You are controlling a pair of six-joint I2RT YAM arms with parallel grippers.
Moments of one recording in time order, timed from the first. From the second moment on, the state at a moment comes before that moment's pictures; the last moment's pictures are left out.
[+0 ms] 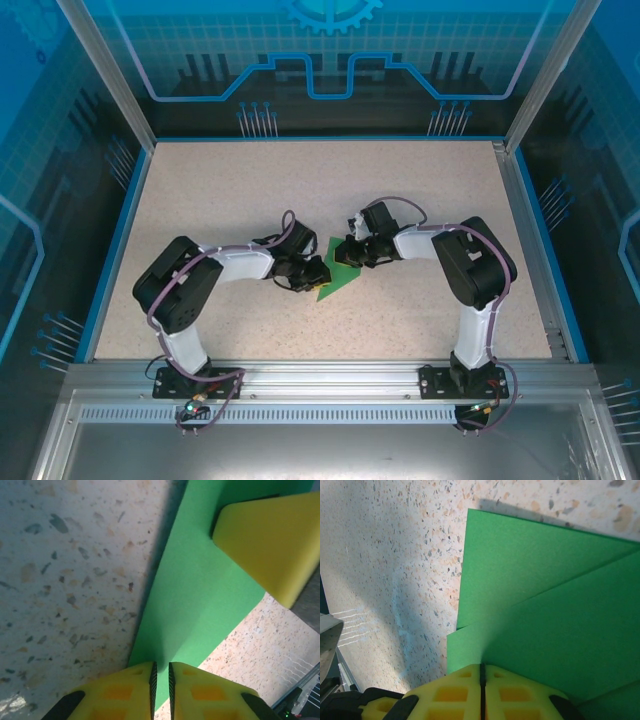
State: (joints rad) left arm -0.61 1.78 0.89 -0.18 0.43 -0.96; right arm 0.48 1.94 0.98 -0.06 -0.57 0.68
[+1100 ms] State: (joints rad) left arm -0.63 1.79 0.89 -0.18 0.38 -0.92; right arm 0.54 1.89 1.01 -0.20 -0.46 0.71
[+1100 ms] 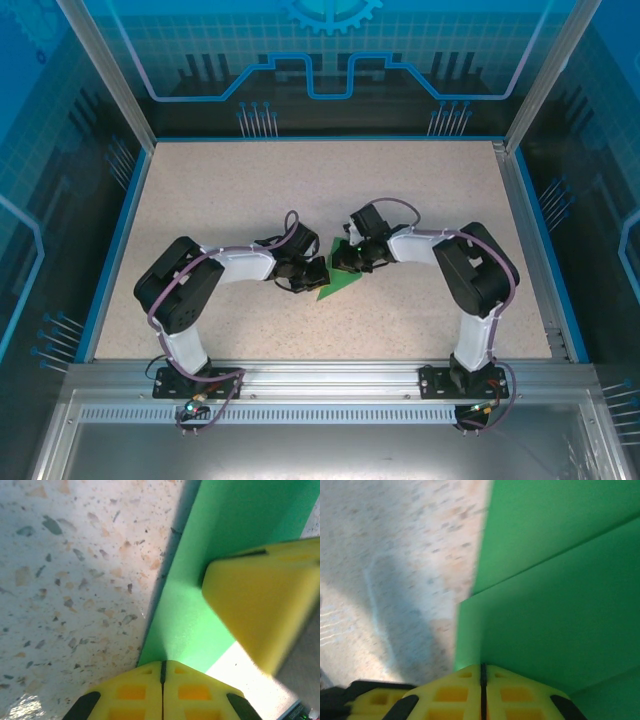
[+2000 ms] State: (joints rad) left arm -0.70 1.74 0.81 -0.10 0.38 -1.09; right arm 0.30 1.67 1.02 -0.34 -0.47 0.63
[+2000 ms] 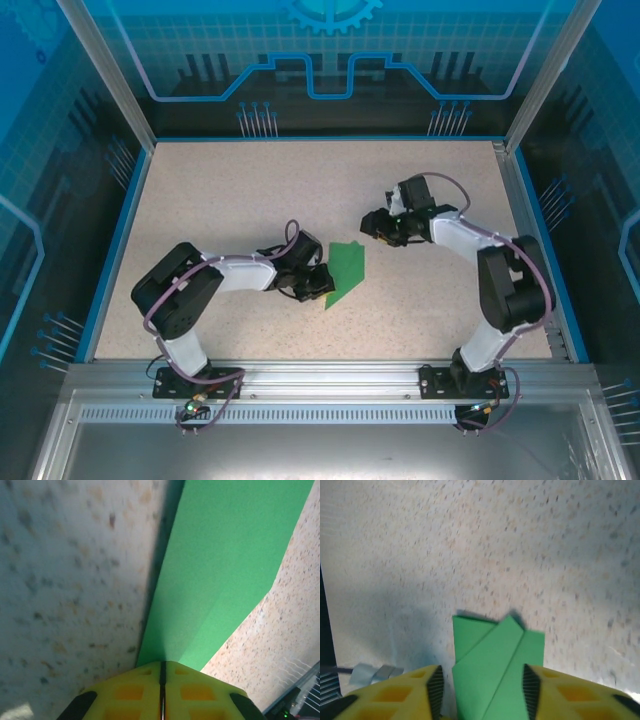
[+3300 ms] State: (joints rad) left arm -0.62 1.85 1.05 -0.34 0.35 -0.95; right arm 0.49 1.66 0.83 -0.36 -0.39 0.85
